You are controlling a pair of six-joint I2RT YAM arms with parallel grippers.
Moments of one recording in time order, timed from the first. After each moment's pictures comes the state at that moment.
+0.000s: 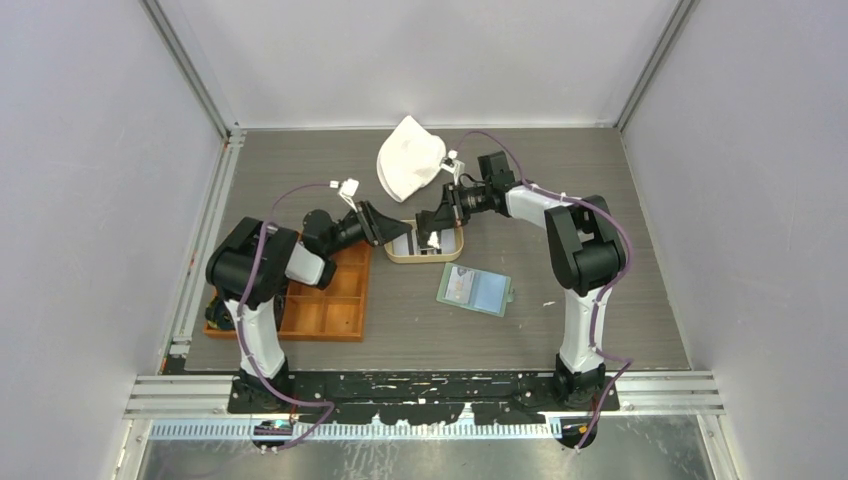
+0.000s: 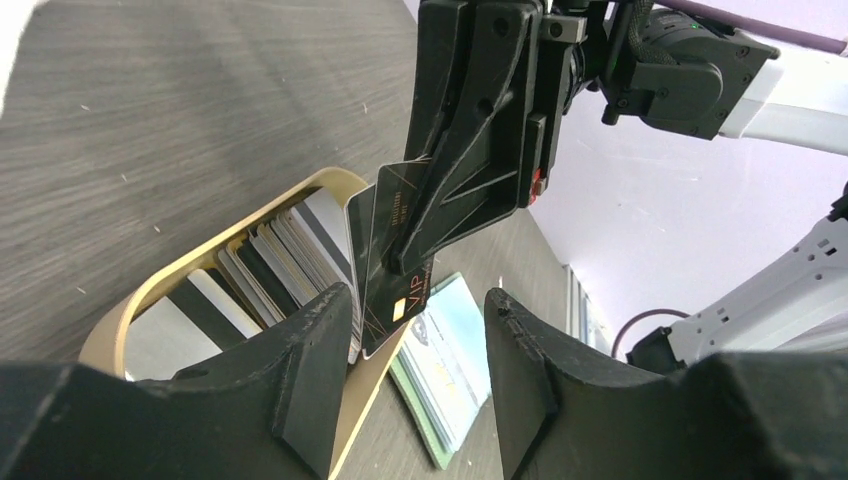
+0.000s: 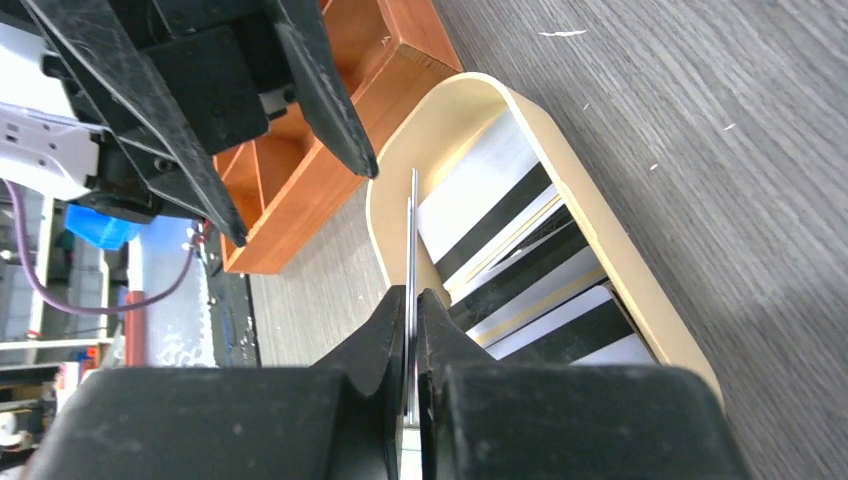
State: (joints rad) left arm -0.33 1.95 0.65 1.36 0.74 -0.93; right arm 0.33 2.03 1.31 -0.07 -1.07 0.15
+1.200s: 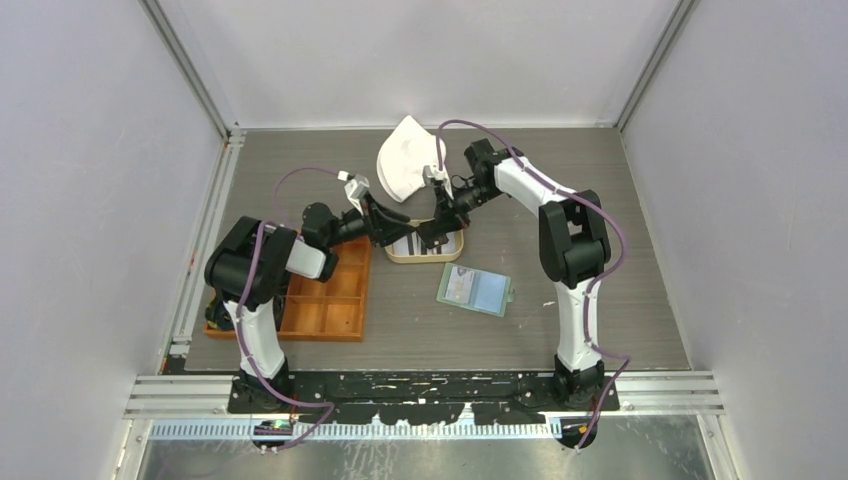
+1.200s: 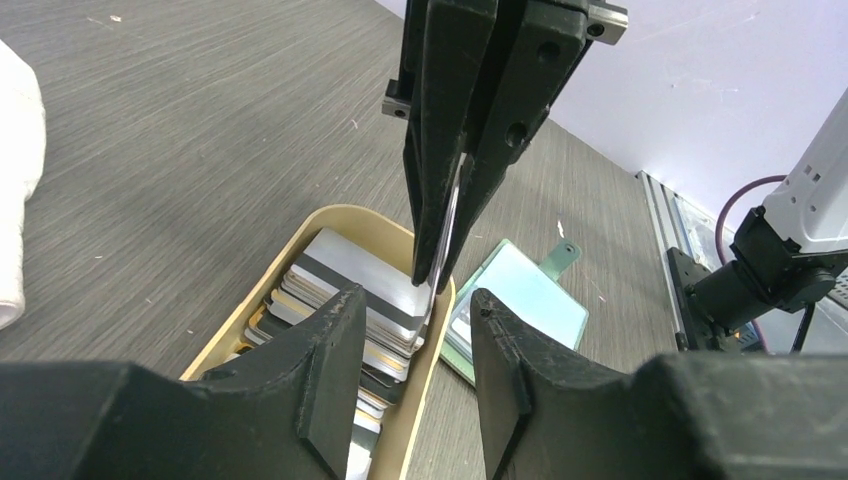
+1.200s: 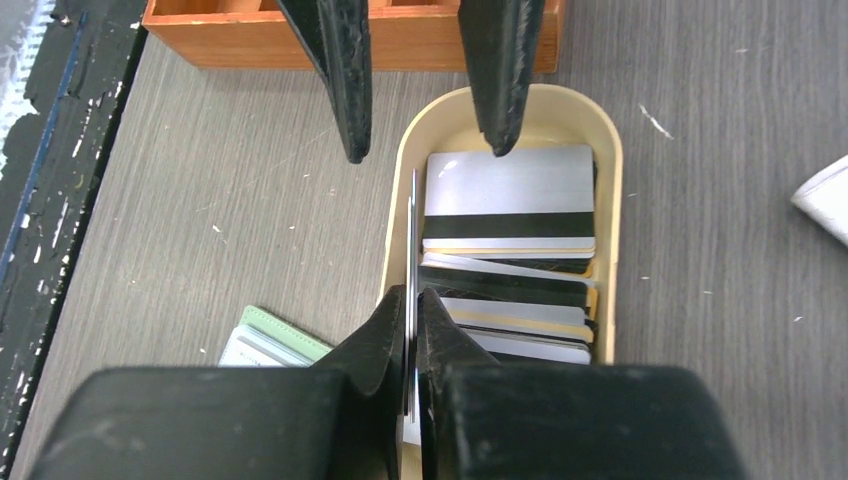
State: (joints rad) left arm -0.33 1.93 0.70 1.37 0.88 -0.55; right arm 0.37 2.13 1.69 -0.96 -1.11 -1.13
